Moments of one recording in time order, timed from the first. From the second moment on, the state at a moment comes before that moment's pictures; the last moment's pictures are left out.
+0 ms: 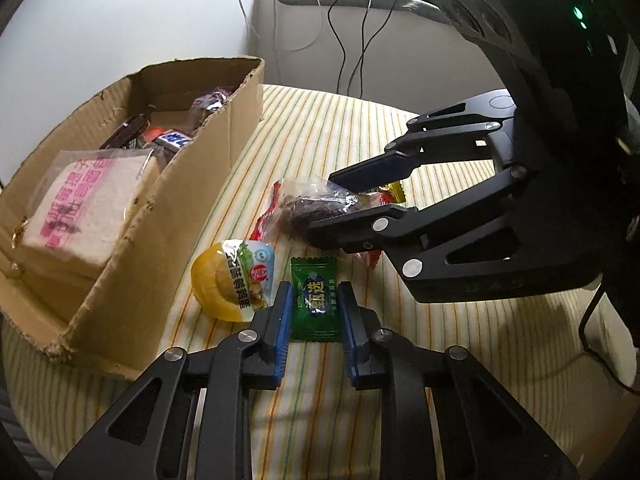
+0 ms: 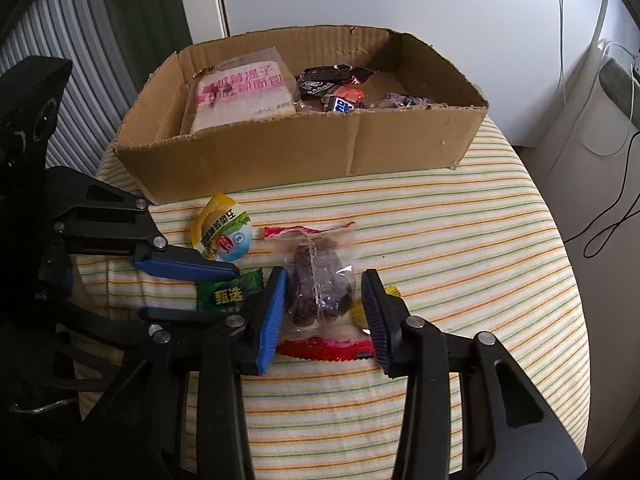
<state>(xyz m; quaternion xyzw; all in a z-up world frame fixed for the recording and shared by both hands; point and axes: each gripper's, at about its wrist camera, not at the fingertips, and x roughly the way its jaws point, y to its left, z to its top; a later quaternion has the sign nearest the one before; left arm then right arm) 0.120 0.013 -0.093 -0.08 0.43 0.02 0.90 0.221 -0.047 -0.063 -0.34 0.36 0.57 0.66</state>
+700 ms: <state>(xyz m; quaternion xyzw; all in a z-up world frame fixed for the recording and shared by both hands) 0.068 0.025 -0.052 -0.09 0.38 -0.02 0.92 0.206 -0.081 -0.011 -0.29 0.36 0.49 0.74</state>
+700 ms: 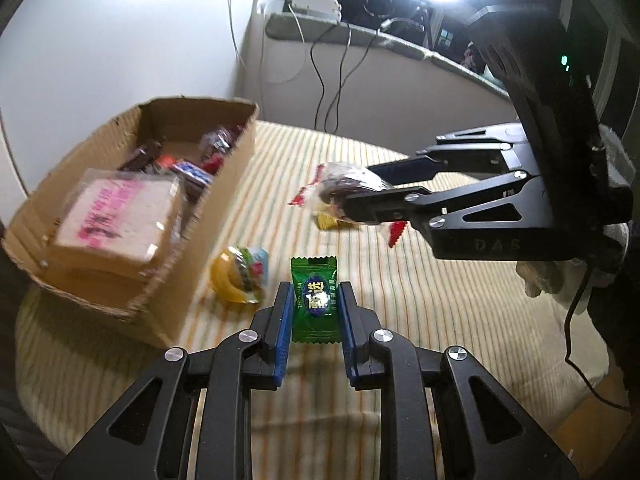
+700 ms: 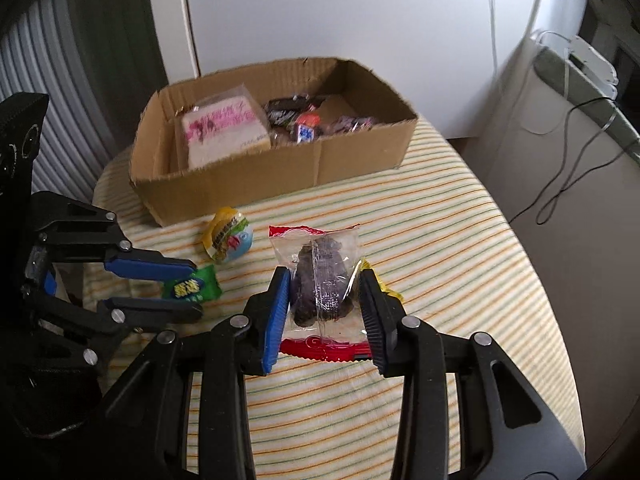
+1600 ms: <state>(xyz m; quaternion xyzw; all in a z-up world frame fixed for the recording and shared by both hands) 0.059 0.125 -0.013 -0.09 0.32 0.03 0.94 0.246 0.016 0.045 -0.23 0.33 0.47 0.78</state>
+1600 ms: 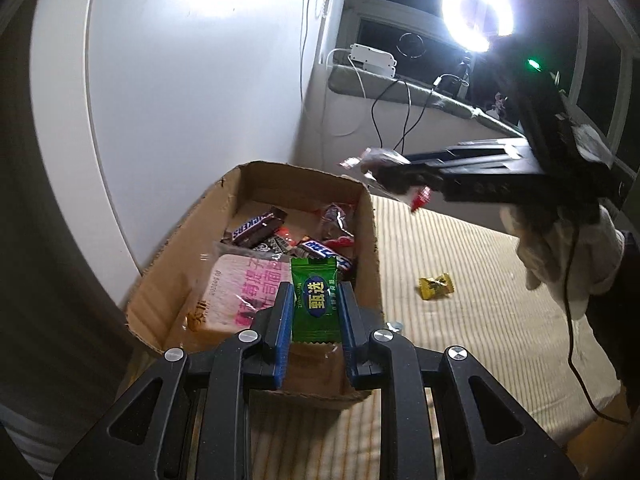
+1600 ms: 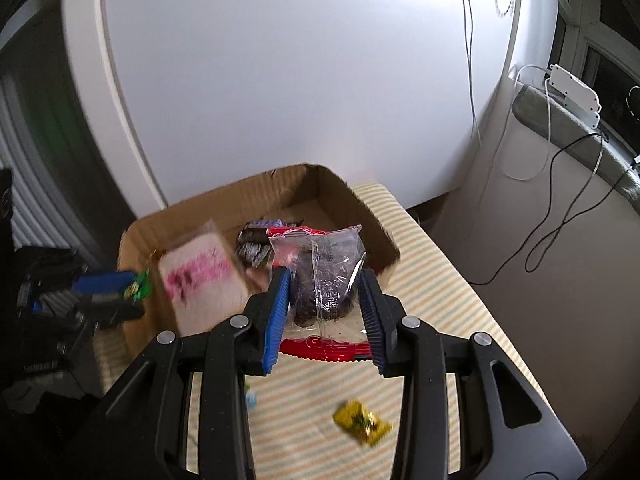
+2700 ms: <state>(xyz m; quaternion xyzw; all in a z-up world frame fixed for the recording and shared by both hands) 0.078 0.143 -0.024 -0.10 0.34 0.04 0.93 0.296 0.098 -0.005 -0.23 0.37 0.47 0.77</state>
